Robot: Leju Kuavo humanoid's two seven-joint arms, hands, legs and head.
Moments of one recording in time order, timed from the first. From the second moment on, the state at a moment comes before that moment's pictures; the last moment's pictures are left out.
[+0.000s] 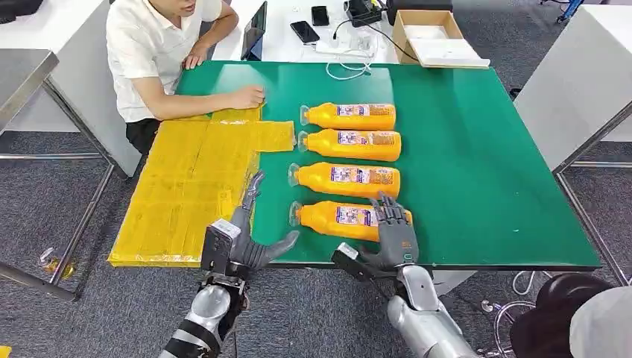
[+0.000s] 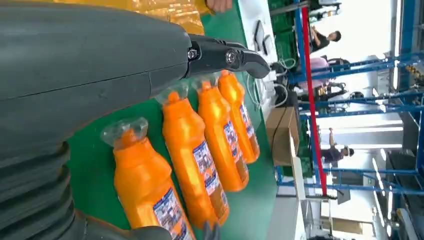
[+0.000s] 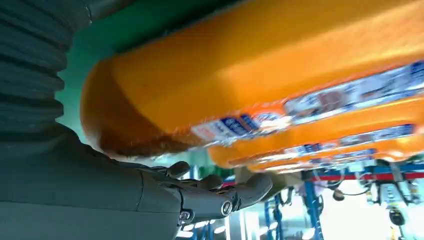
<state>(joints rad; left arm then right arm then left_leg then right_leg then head) -0.20 -0.24 -0.51 -1.16 0.06 0.16 -0.49 -0.37 -0.01 0.26 -0.55 1.06 -0.58 -0.05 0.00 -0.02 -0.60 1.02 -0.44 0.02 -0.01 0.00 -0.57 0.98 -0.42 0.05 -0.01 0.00</state>
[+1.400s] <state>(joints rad) -0.20 -0.24 -0.50 -1.16 0.22 -0.07 -0.27 -0.47 -0.06 0.28 -0.49 1.17 -0.26 0.16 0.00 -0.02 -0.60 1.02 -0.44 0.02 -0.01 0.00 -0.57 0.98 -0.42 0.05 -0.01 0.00</state>
